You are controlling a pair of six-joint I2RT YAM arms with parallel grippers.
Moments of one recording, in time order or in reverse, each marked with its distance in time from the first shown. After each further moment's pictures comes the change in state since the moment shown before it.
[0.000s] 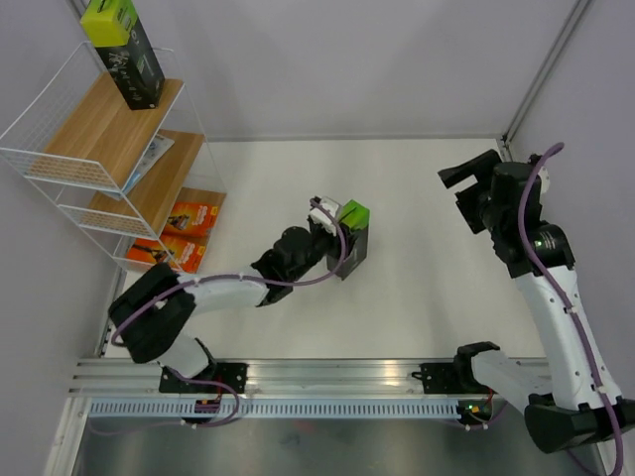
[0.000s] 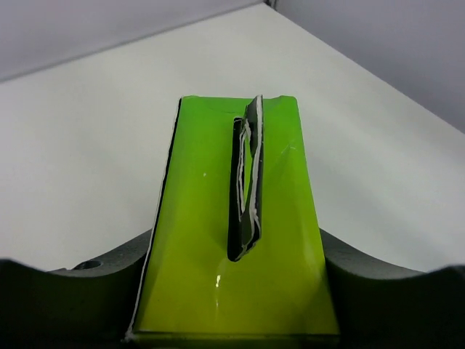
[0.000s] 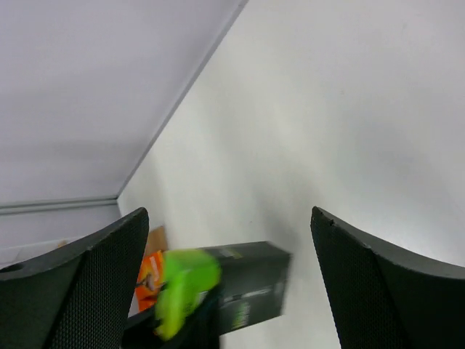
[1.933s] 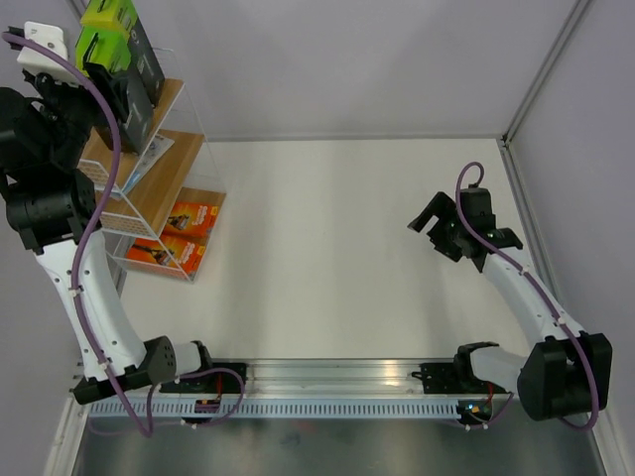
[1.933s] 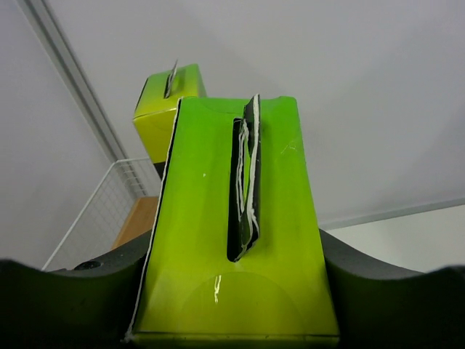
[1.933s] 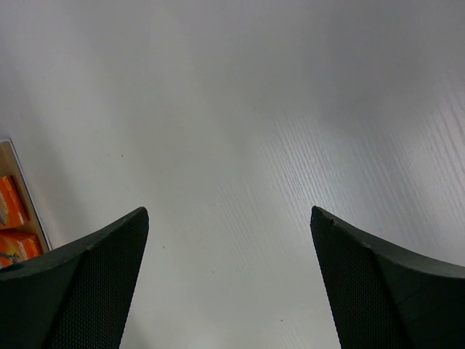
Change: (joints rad) left arm 1.193 -0.268 1.336 -1.321 0.572 0.256; right arm -0.083 0.151 -0.394 0.216 -0.235 -0.294
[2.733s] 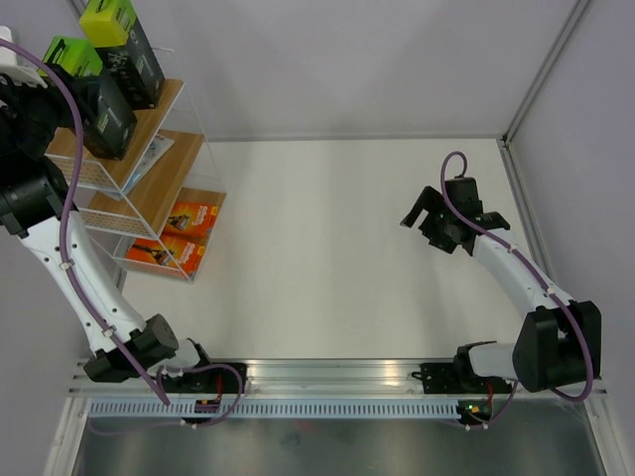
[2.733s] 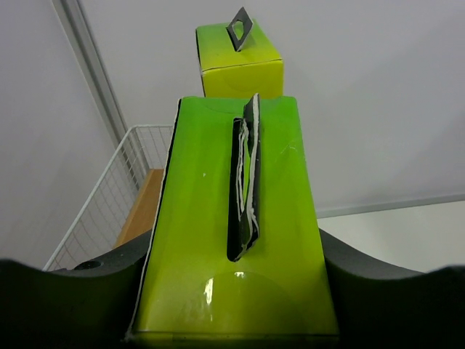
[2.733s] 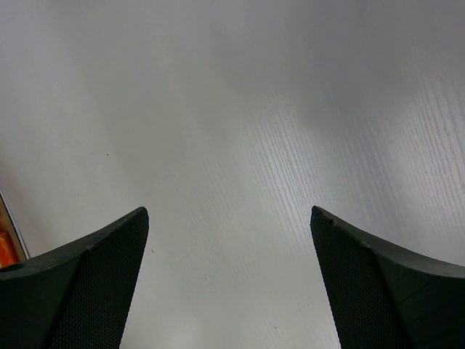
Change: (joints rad) left arm 0.291 0.085 -0.027 0.069 0.272 -0.151; right arm 0.040 0.146 0.096 -0.014 0.021 -0.053
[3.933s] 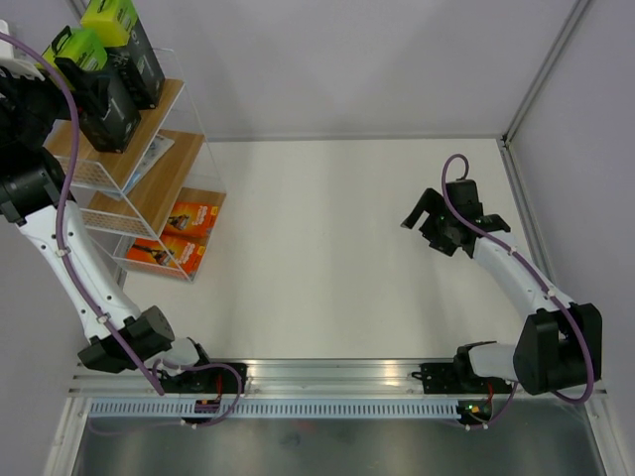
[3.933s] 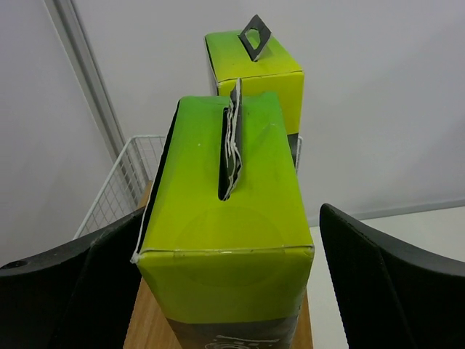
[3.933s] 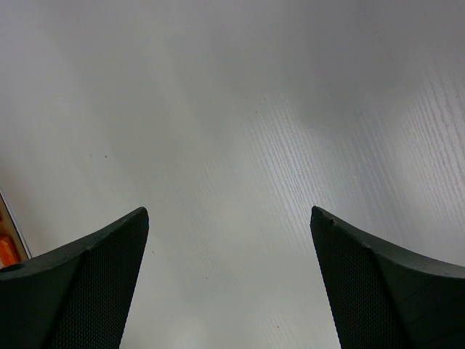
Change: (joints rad) left arm 0.000 0.059 0.014 0.065 0.038 -0.028; right arm 0.002 -0.009 -0.019 0.000 0.013 0.027
